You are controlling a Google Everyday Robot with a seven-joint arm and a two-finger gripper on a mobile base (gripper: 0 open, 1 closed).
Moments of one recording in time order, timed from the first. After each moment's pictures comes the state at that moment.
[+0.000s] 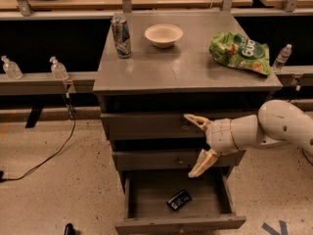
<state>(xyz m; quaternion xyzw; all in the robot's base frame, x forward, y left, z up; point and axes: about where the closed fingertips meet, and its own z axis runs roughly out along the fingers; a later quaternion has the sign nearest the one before) 0.520 -0.105 0.697 -0.66 0.58 0.21 0.43</state>
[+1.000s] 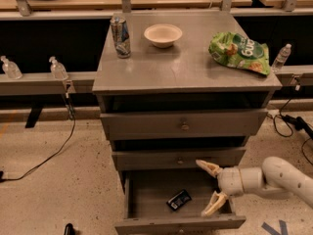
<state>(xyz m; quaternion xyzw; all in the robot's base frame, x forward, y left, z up) 0.473 -0.159 0.510 -0.58 0.60 0.35 0.43</state>
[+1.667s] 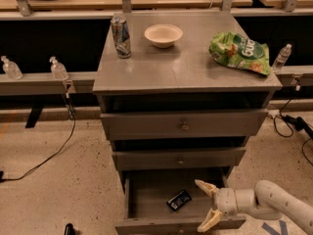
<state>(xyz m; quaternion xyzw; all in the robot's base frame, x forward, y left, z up) 0.449 -0.162 0.402 -0.51 0.63 0.41 0.41</state>
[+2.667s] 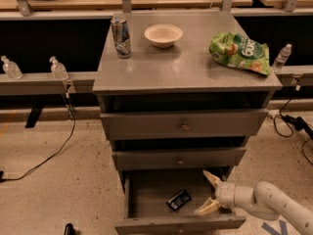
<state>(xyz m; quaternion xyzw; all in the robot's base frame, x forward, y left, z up) 0.516 -0.191 0.360 -0.46 0.69 0.32 0.46</state>
